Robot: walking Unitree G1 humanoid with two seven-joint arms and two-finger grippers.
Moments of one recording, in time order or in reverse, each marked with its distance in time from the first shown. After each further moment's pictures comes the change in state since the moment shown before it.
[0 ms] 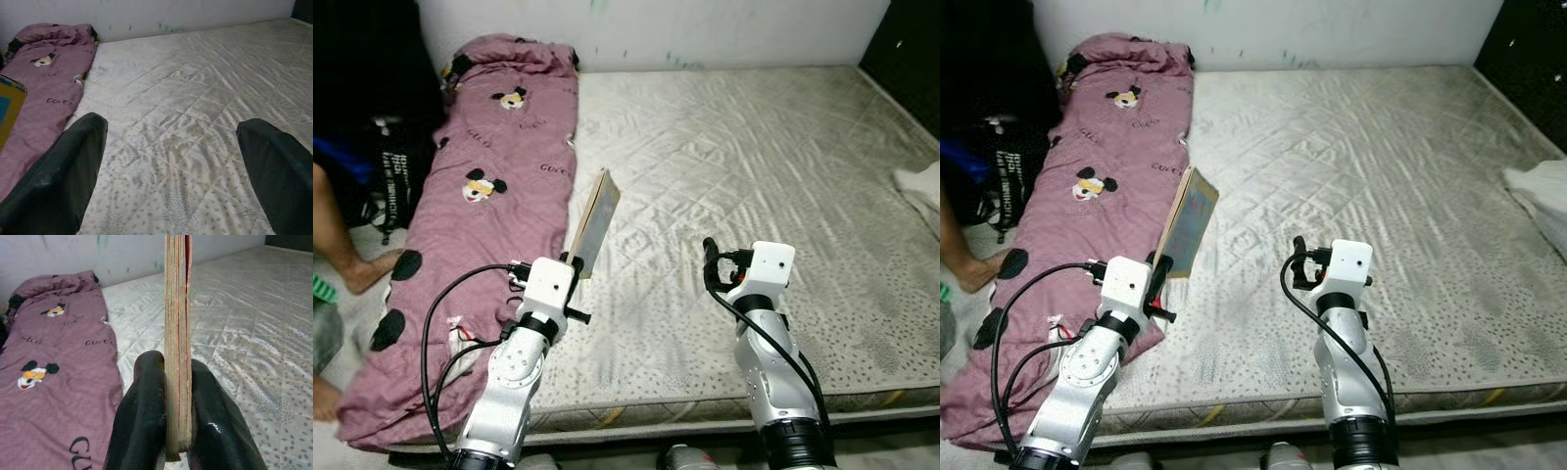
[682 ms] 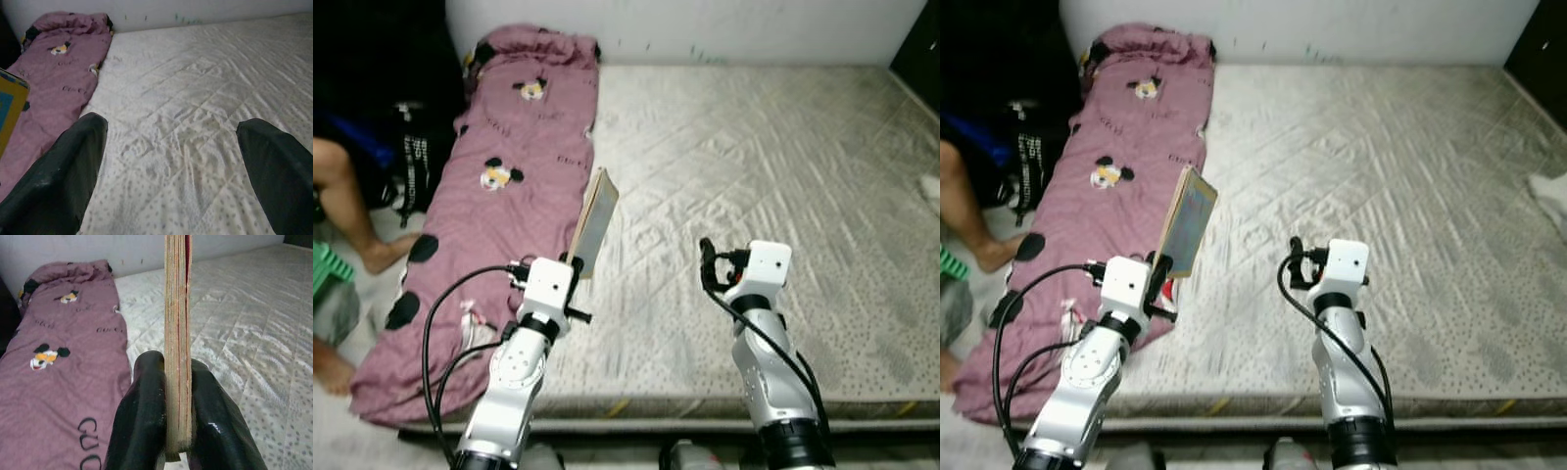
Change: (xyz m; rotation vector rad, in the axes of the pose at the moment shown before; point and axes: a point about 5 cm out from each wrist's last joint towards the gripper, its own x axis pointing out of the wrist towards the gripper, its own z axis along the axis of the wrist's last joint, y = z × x) left arm 0.000 -0.001 0.000 -0.015 0.000 0.007; right arm 0.000 -0.001 0.000 -0.009 0.004 0.003
